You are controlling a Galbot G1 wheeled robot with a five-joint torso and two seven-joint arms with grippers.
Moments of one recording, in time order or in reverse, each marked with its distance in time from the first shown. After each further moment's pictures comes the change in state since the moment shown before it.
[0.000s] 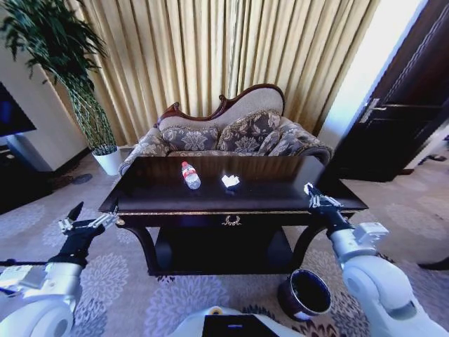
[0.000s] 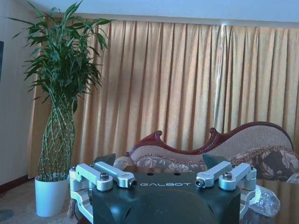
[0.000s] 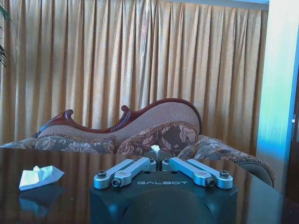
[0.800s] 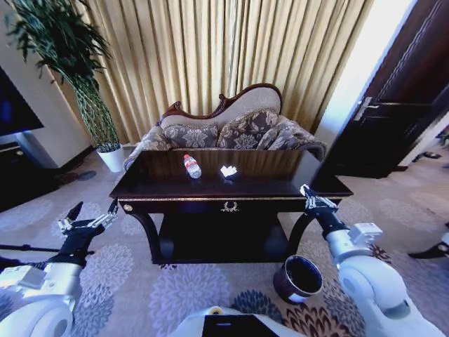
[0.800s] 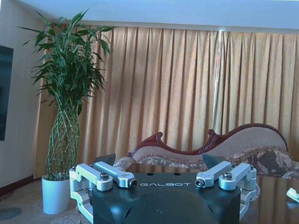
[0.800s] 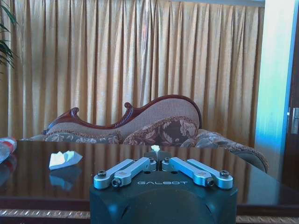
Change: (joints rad) left arm 0.001 -0.001 -0.004 0.000 -0.001 -0.007 0.002; right arm 0.007 0.016 -0.031 -0.009 -0.007 -0.005 0.000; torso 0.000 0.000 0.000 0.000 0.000
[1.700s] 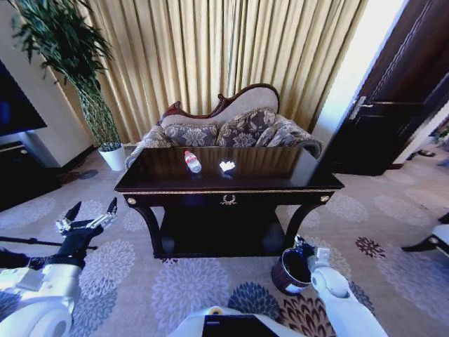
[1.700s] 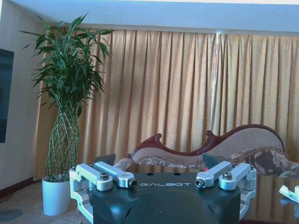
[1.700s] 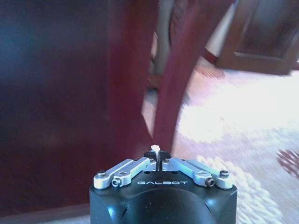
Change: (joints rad) left arm 0.006 -0.009 0.000 0.000 0.009 -0.013 0.012; right arm 0.269 0.071 -0.178 -1.036 -0.190 0.129 -0.092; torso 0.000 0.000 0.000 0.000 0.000
